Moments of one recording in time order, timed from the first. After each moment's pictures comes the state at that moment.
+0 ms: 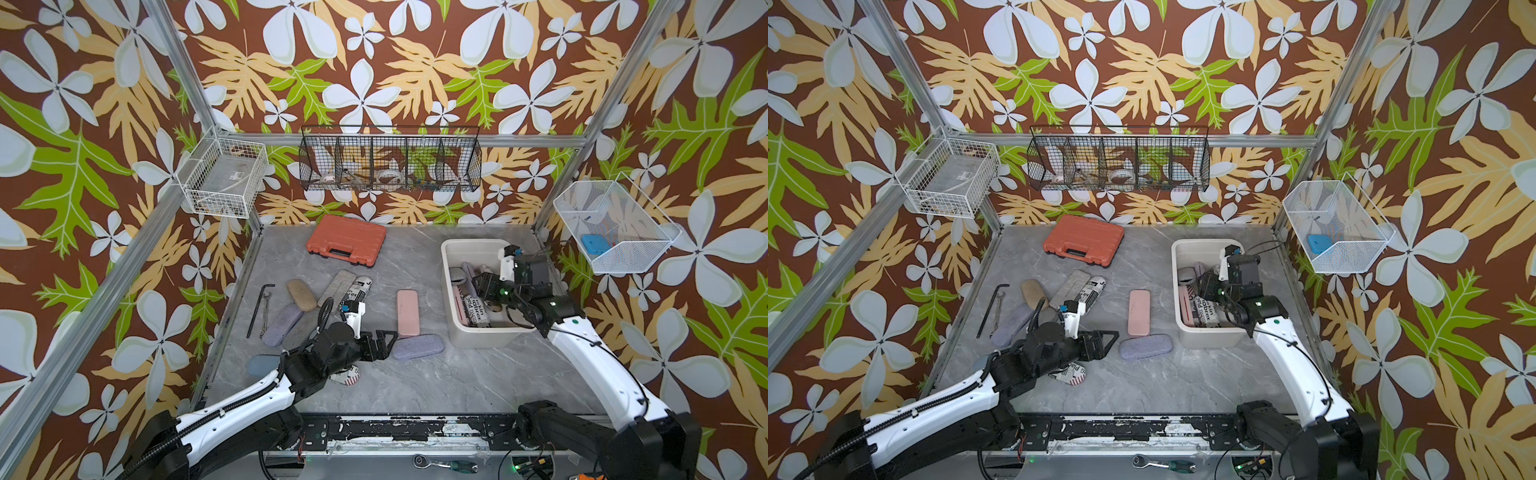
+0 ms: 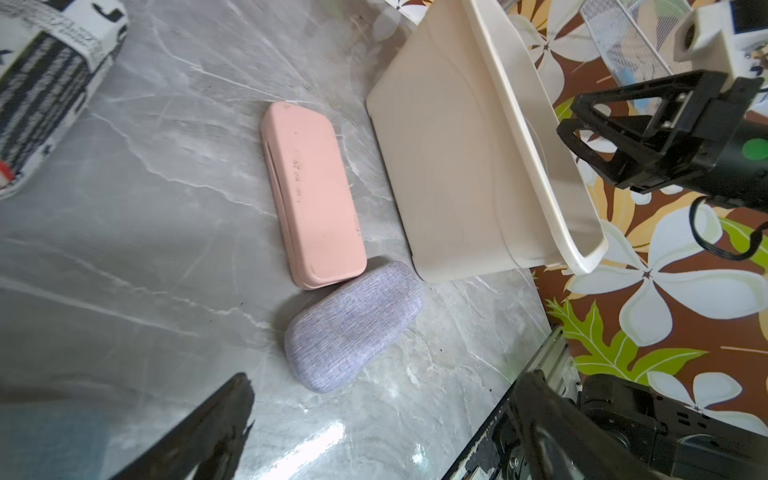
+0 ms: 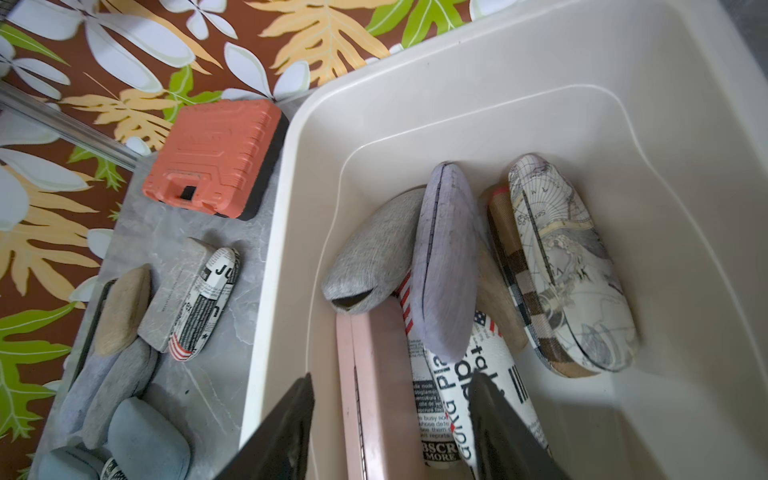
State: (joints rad) left arm -0.83 0.92 0.46 -0.01 0.02 -0.81; right arm 0.18 1.08 0.92 -0.49 -0.14 0.40
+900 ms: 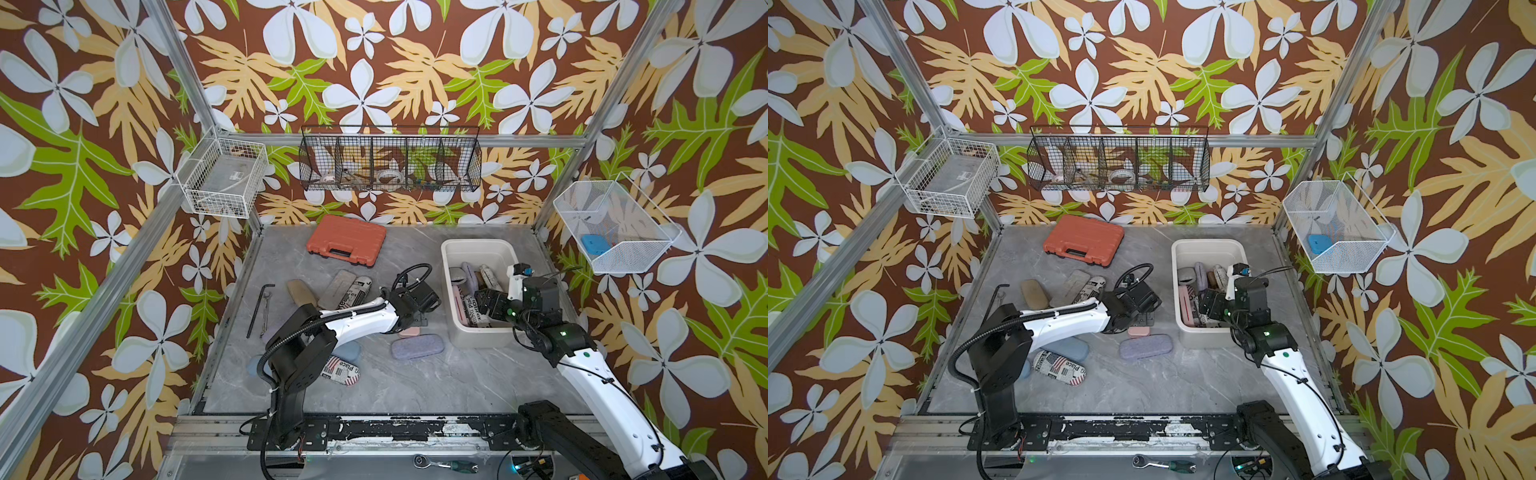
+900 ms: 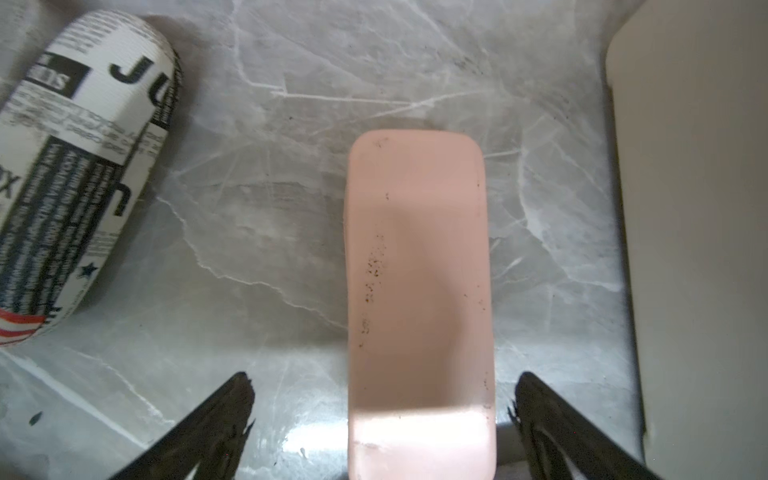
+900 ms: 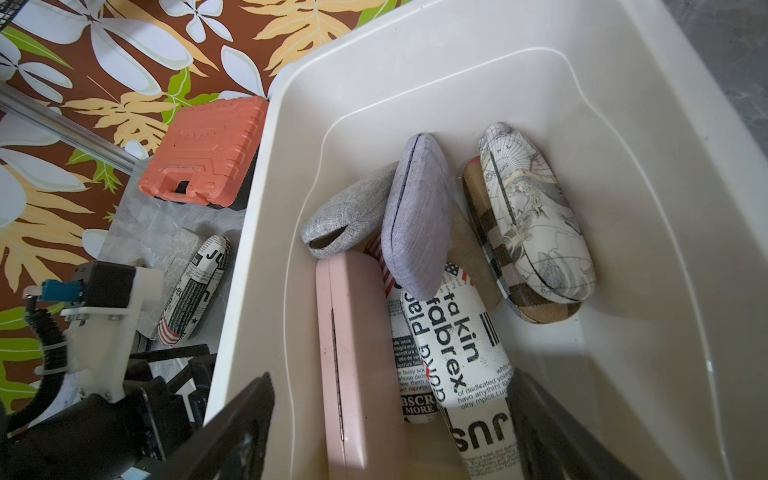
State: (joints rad) left arm -0.92 1.89 1.33 -0.58 -0.40 -0.83; right arm 0.18 0.91 0.75 -0.47 -0.12 0.42
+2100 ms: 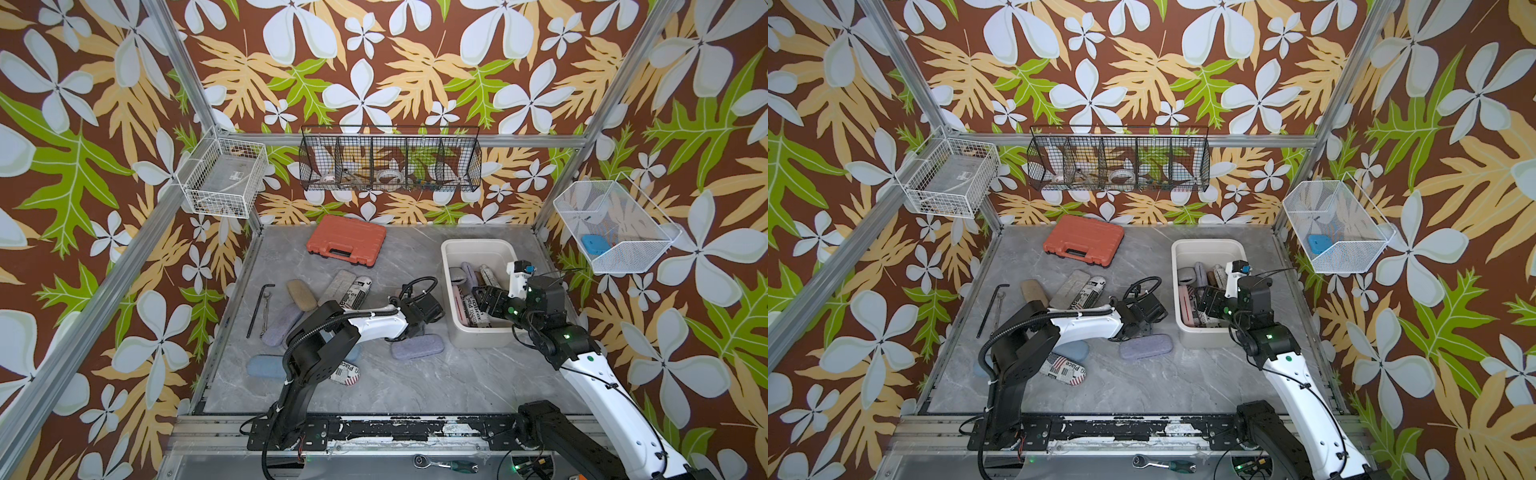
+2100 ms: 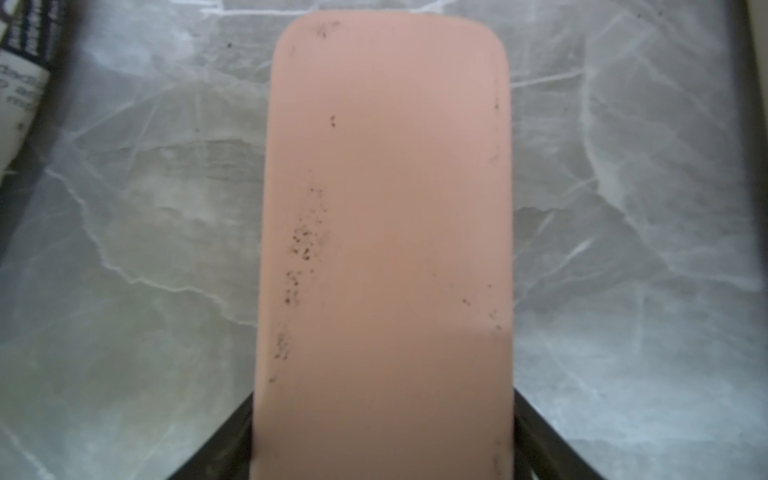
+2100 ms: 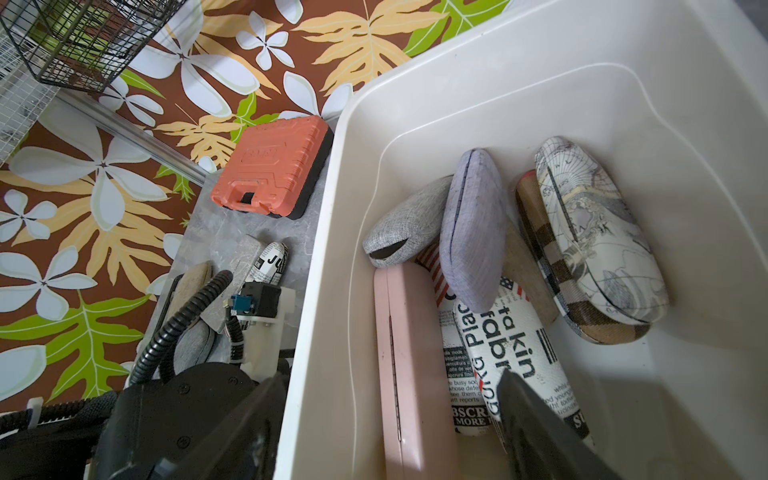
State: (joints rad) left arm -0.94 2.00 1.29 -0.51 -0.44 -0.83; right arm 0.18 0.88 0.77 -0.43 -0.22 0.47
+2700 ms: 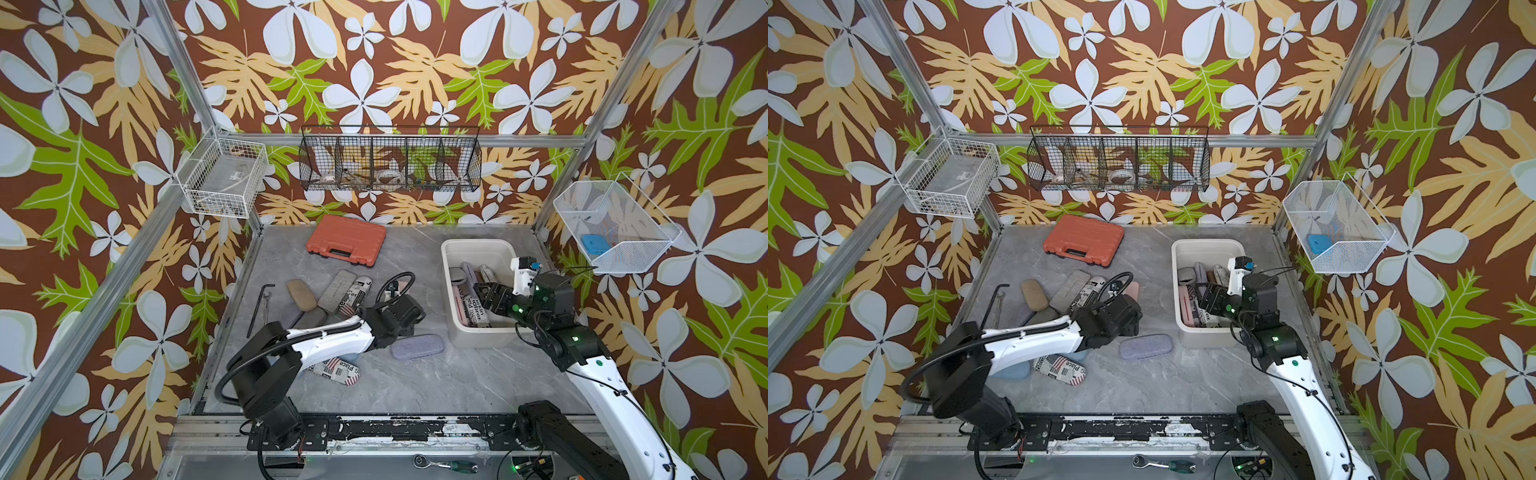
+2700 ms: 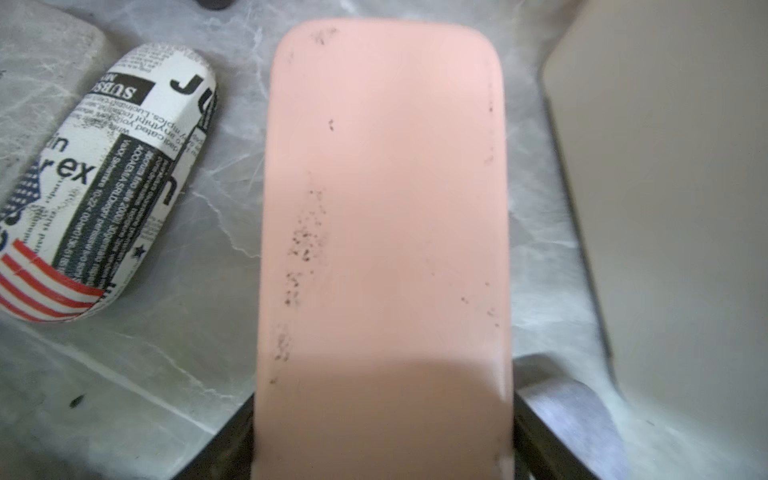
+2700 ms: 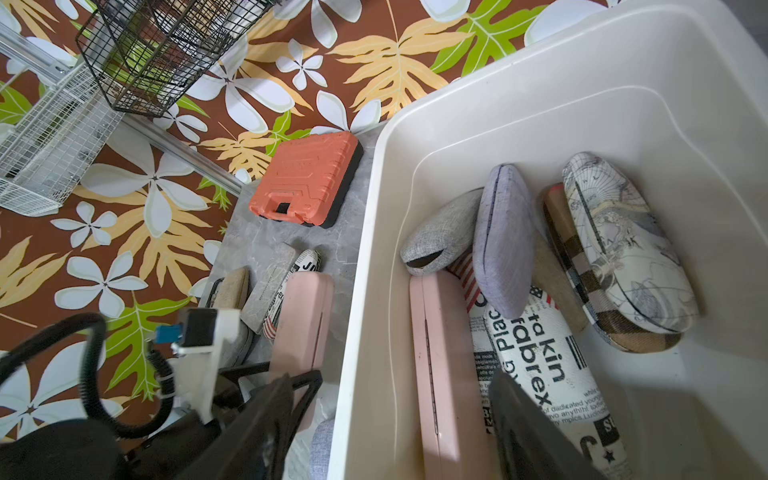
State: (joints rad) left arm -0.94 1.57 0.96 -0.29 -0.39 -0.77; right arm 0.18 0.87 0.85 -0.47 -0.27 0.51
